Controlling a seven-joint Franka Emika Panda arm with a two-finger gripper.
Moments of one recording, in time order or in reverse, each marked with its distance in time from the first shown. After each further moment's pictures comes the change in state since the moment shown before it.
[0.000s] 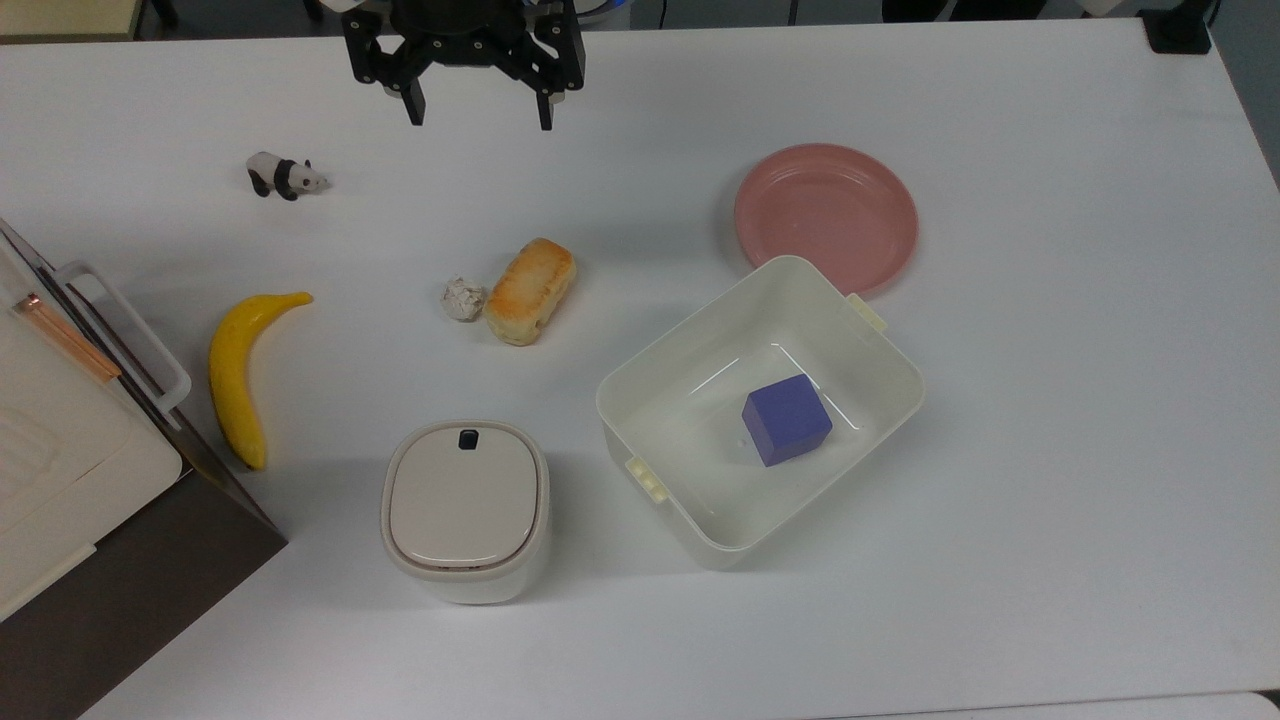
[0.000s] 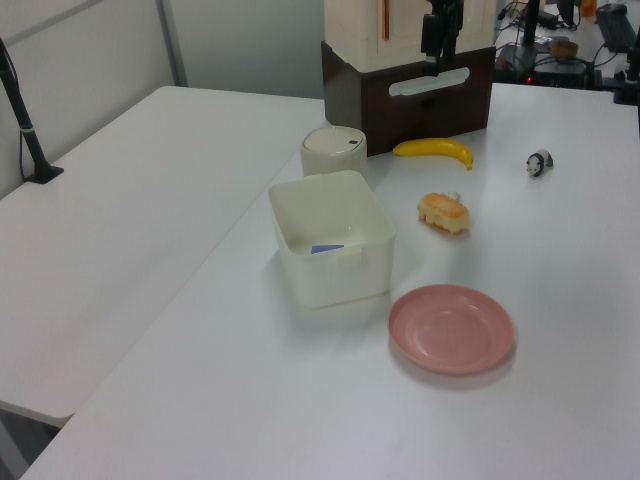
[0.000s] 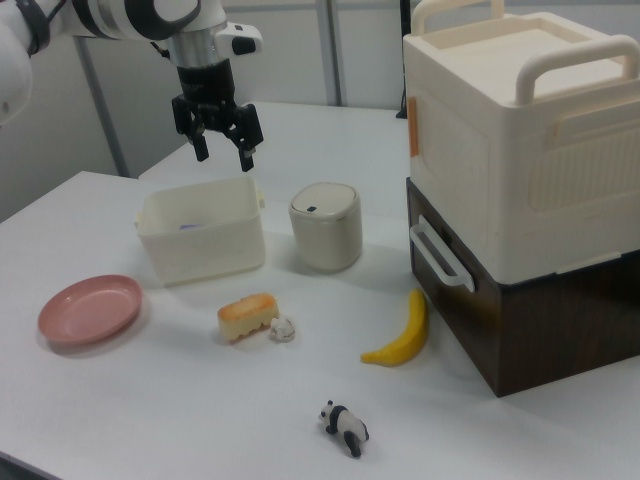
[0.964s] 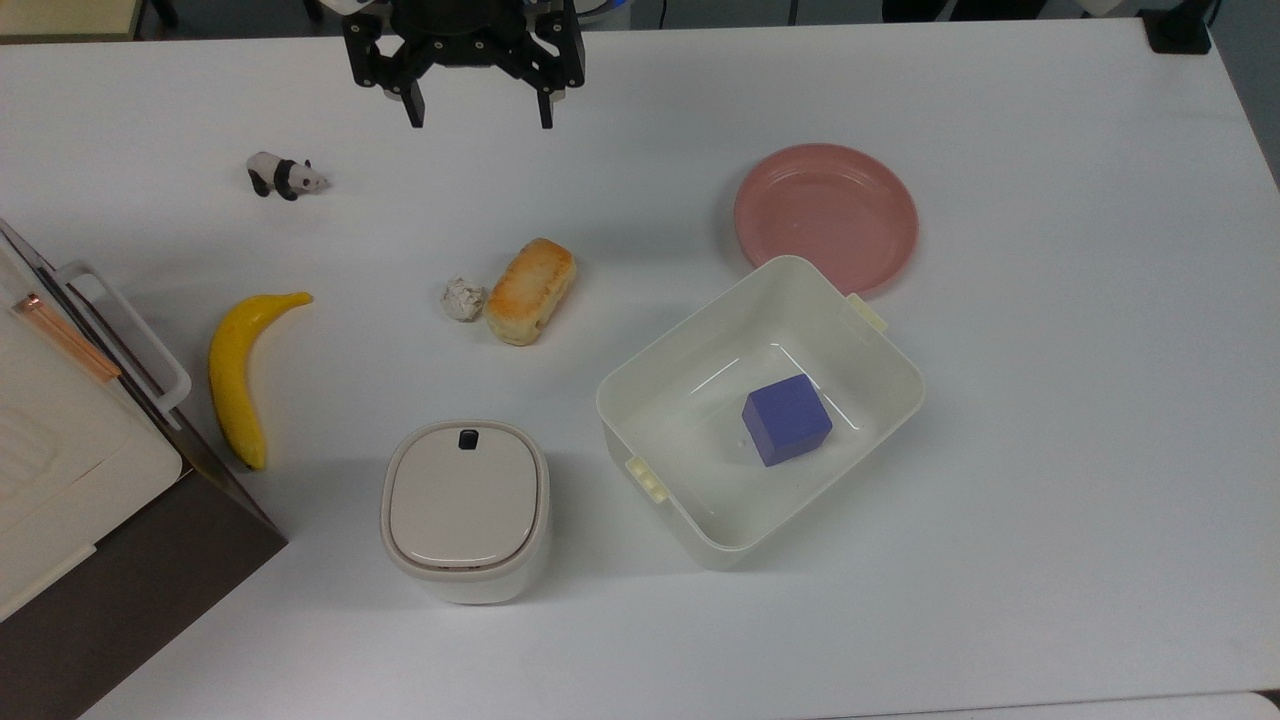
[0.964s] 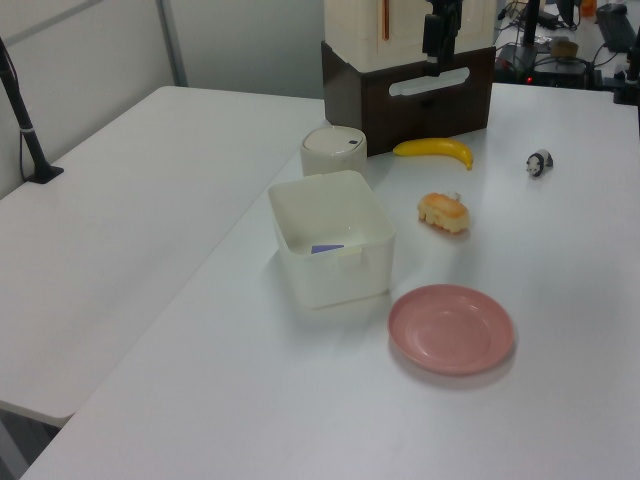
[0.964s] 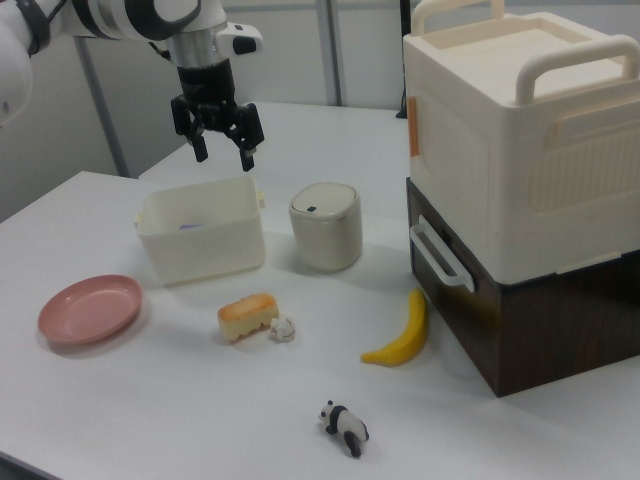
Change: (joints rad) arm 0.000 0.000 0.000 0.000 0.000 0.000 -0.039
